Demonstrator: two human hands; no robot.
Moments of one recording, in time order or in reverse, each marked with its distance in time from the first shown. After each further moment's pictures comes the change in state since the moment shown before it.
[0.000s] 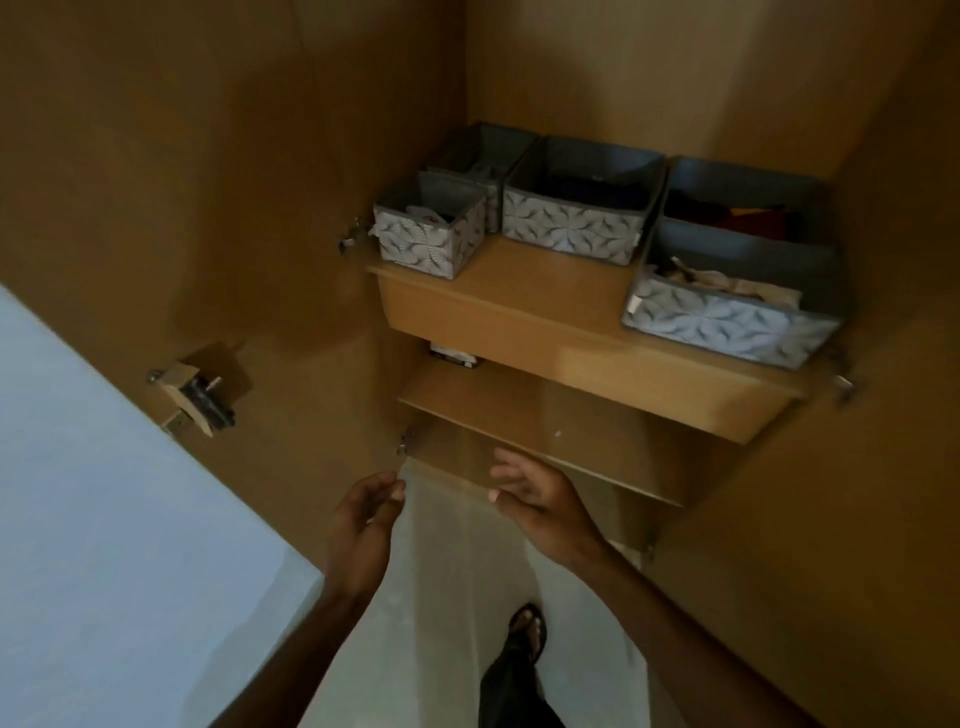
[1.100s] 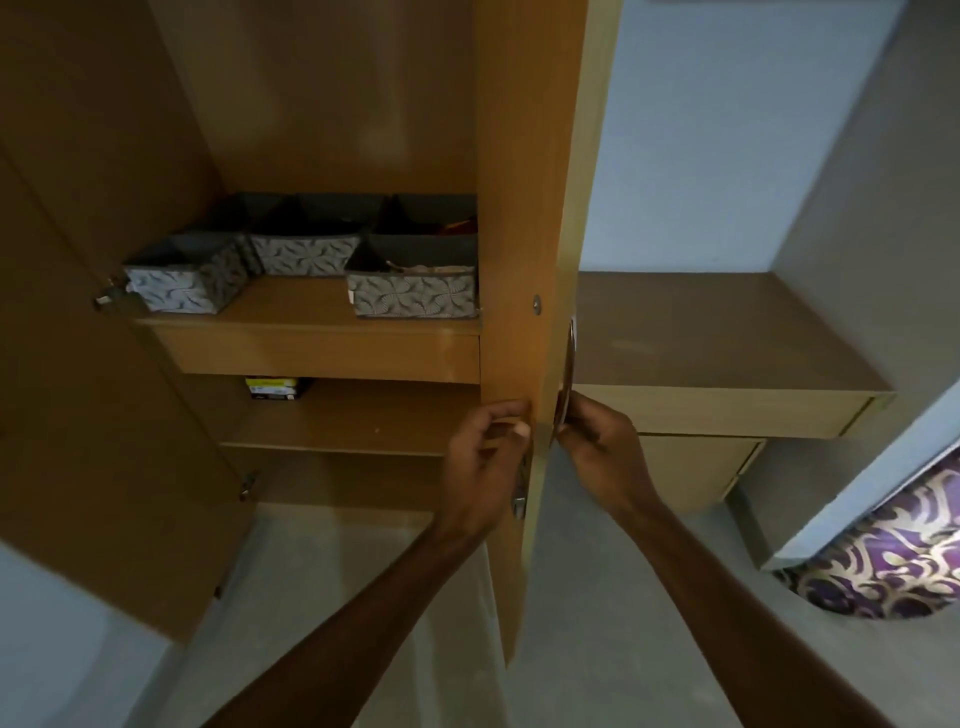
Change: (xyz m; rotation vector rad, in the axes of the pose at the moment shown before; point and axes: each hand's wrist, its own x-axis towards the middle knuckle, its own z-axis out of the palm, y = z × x) left_hand -0.356 0.111 0.326 -0.114 -0.589 0.439; right_hand -0.371 0.036 -0.297 -0.115 0.623 -0.241
